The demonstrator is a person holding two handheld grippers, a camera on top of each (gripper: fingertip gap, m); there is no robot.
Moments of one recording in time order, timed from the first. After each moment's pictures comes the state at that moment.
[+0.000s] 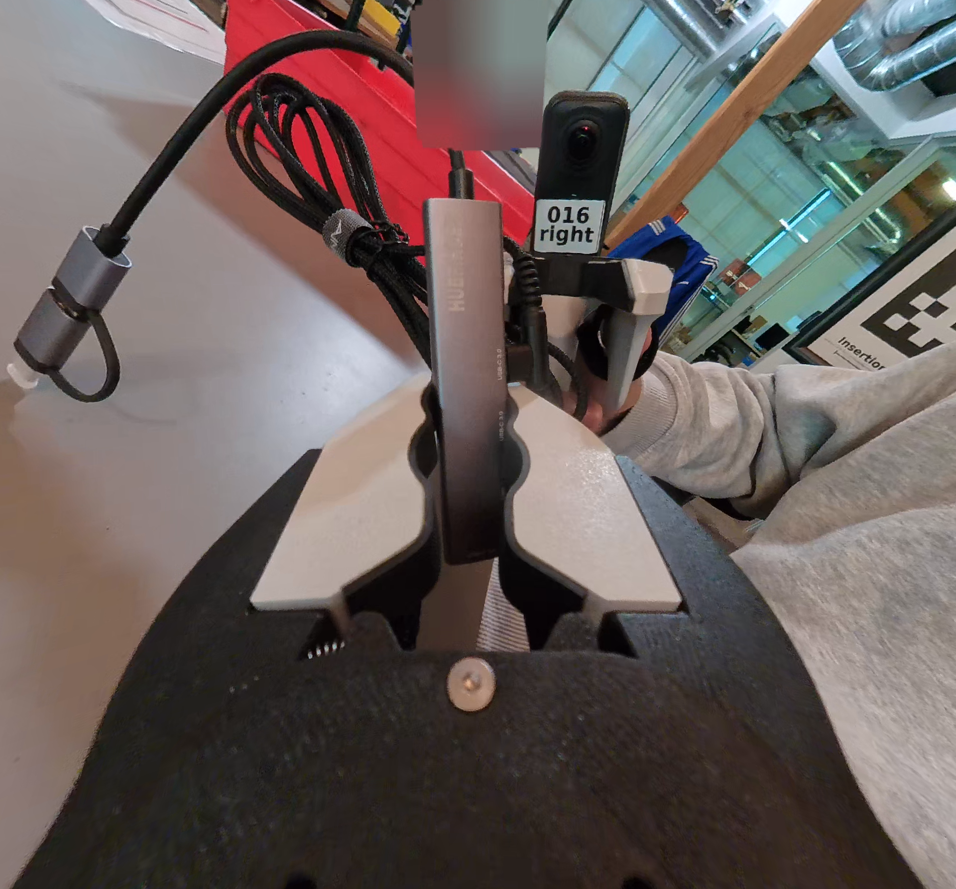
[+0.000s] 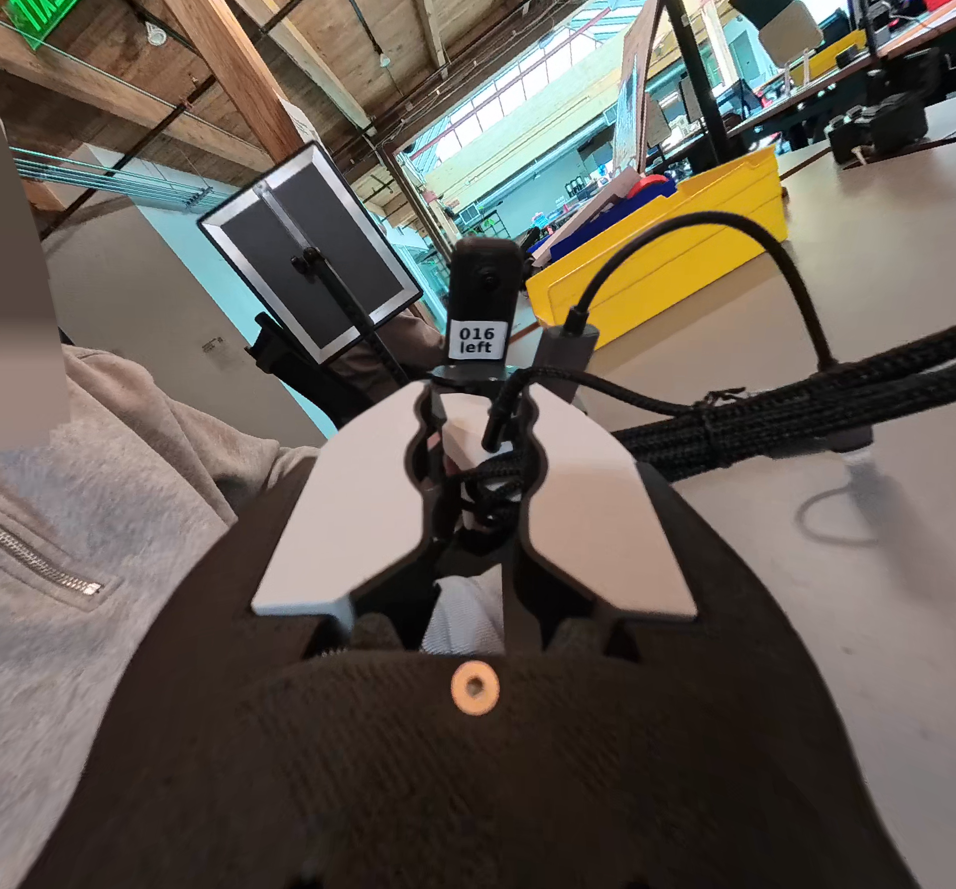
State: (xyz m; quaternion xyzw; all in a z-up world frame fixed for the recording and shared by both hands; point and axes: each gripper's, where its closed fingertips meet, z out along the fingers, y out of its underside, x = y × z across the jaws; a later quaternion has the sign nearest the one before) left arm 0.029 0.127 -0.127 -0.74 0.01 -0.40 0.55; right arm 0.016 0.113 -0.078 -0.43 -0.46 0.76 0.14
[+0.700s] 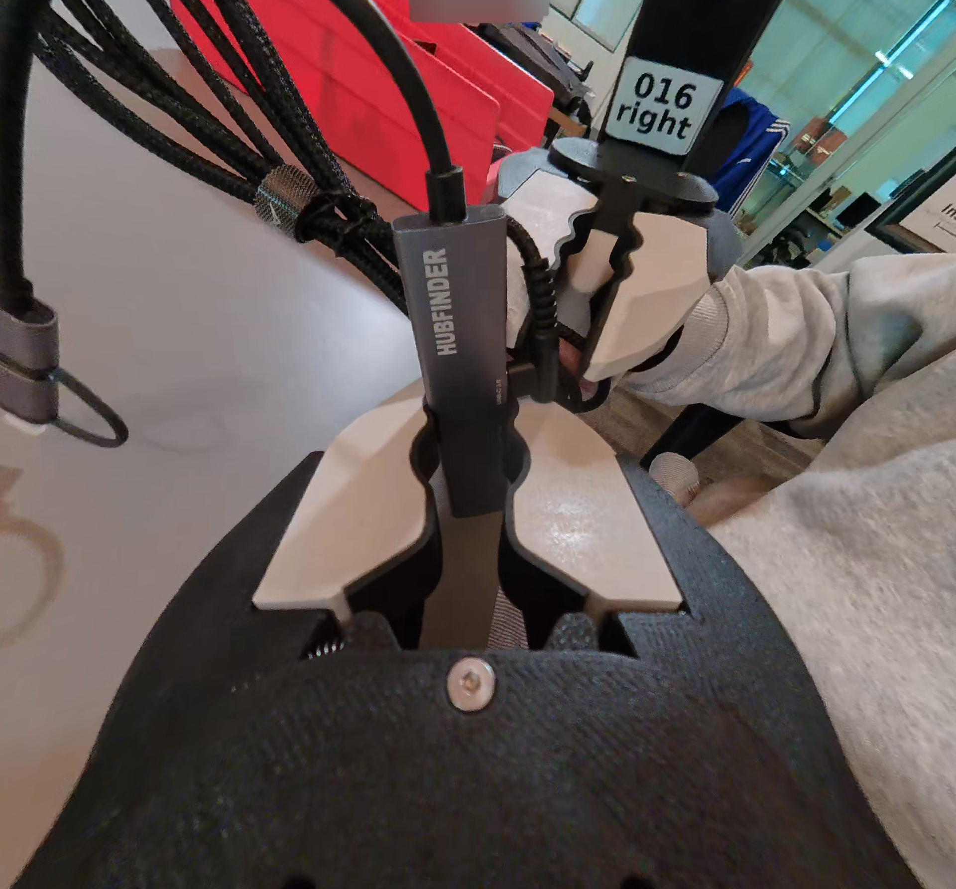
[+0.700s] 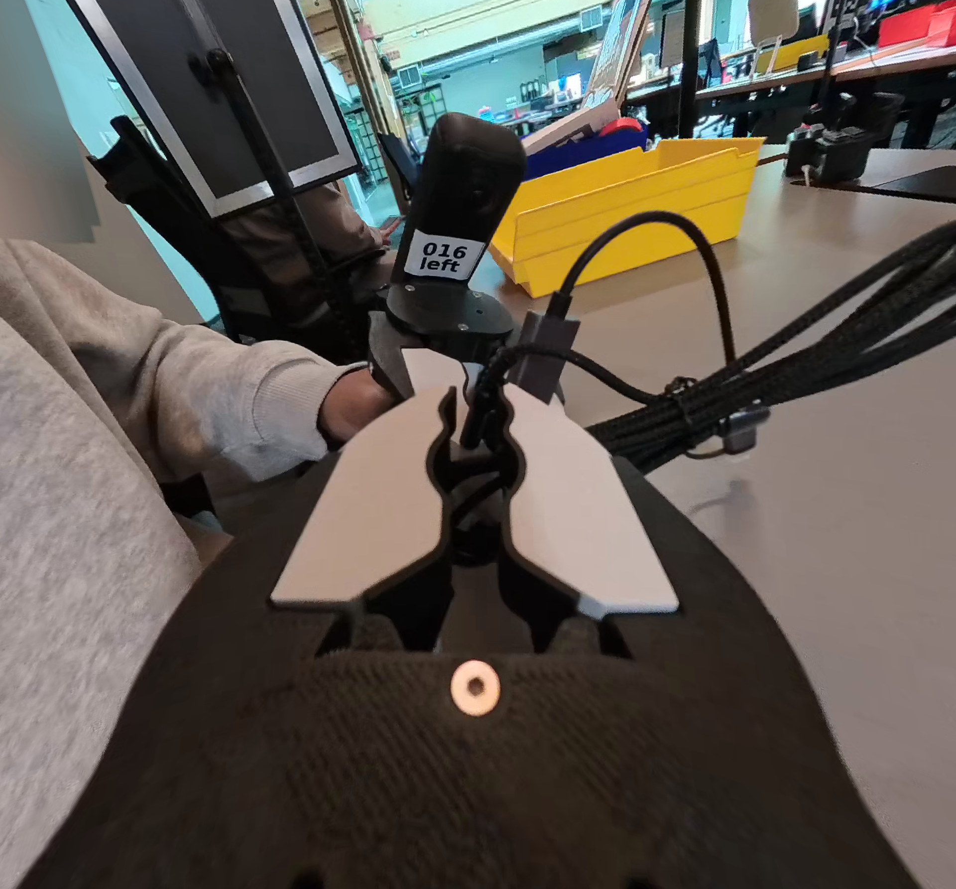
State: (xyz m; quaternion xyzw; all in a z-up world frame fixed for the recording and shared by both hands) left arm 0.045 0.122 -0.143 -0.79 0.09 -0.34 0.51; right arm 0.018 0.093 -0.096 -0.41 -0.60 0.65 0.24
